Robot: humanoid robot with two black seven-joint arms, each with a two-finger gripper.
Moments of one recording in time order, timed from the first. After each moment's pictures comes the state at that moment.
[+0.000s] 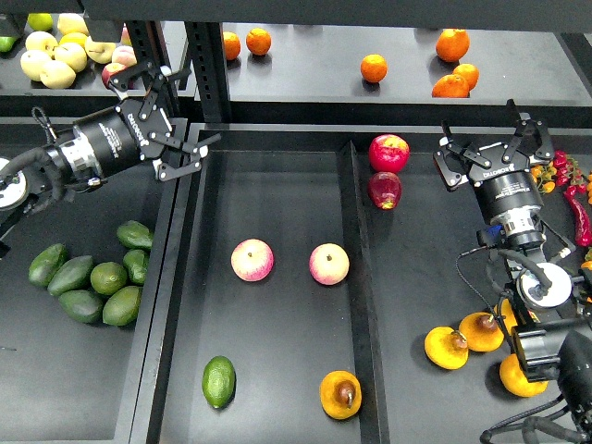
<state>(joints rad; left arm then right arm) -0.80 0.57 -0.59 -0.93 -0.26 -0.49 0.49 0.48 0.02 1.51 0.75 -0.10 0.58 -0.01</state>
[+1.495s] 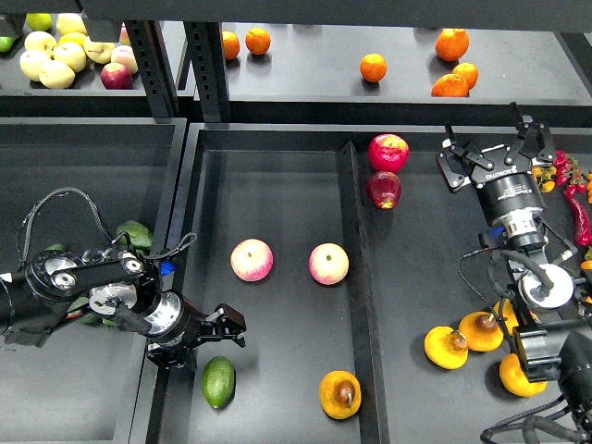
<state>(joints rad) -0.86 0.29 0.07 -0.88 0.46 -0.49 0.49 0.48 0.02 1.52 0.74 -0.10 0.58 -0.01</state>
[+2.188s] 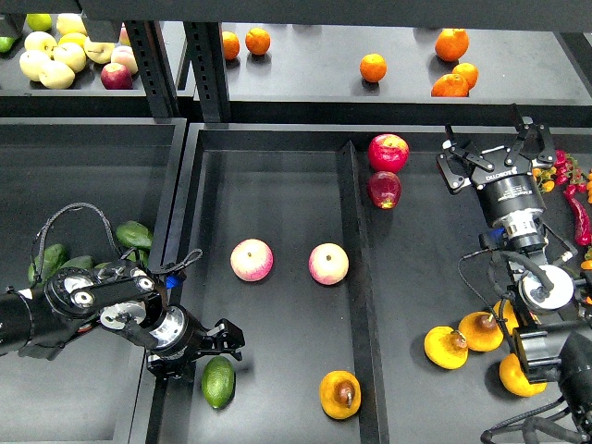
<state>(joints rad) -0.81 0.24 0.07 -0.81 0.52 -0.49 0.49 0.48 0.02 1.52 0.74 -0.10 0.58 -0.01</state>
